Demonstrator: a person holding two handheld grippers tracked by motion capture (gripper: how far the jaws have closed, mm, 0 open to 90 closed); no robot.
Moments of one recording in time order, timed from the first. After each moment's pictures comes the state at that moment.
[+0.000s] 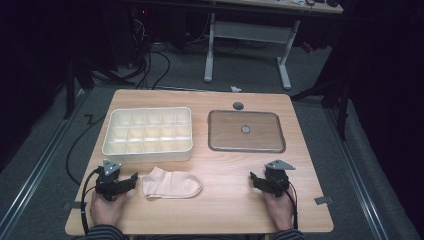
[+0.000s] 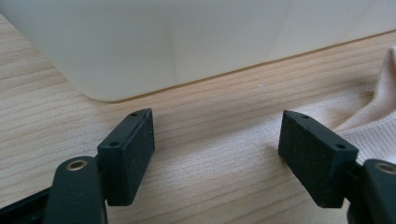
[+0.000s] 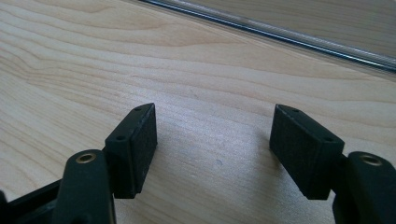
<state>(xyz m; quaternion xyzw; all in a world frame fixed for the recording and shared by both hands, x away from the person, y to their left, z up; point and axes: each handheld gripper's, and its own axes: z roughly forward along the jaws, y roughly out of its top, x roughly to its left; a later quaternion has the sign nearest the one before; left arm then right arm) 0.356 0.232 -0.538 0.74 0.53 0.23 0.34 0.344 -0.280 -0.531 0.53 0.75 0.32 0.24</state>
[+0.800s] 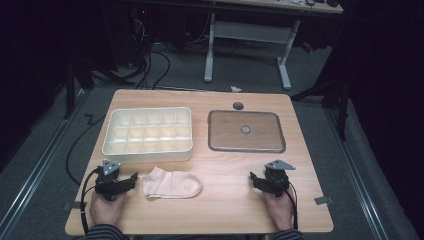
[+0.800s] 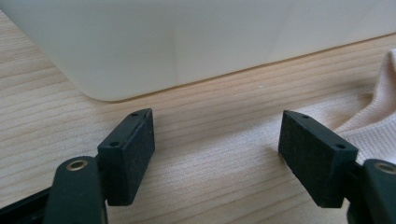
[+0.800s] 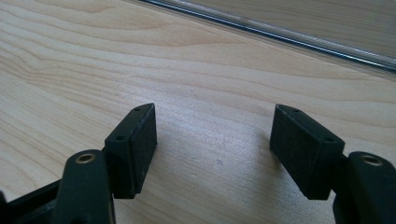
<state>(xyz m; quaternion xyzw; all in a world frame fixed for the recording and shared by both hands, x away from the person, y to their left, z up) 0.357 0.234 -0.538 0.74 0.54 0.22 0.34 0.344 -0.280 -0.531 0.53 0.75 0.32 0.24</state>
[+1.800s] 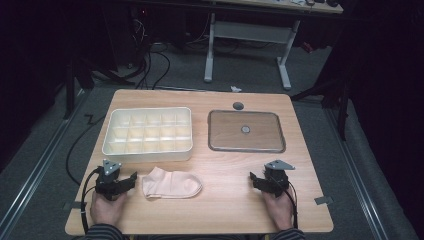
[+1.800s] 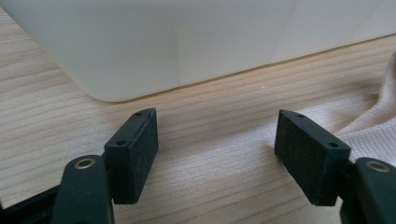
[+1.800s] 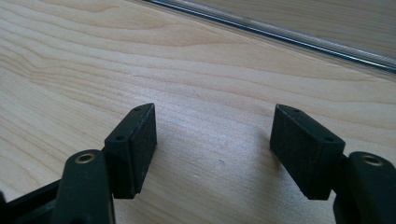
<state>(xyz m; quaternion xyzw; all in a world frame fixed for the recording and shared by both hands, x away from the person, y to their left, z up) 0.357 0.232 -0.537 0.74 0.54 0.23 0.33 0.344 -0.279 -0.531 0.53 0.75 0.32 0.24</state>
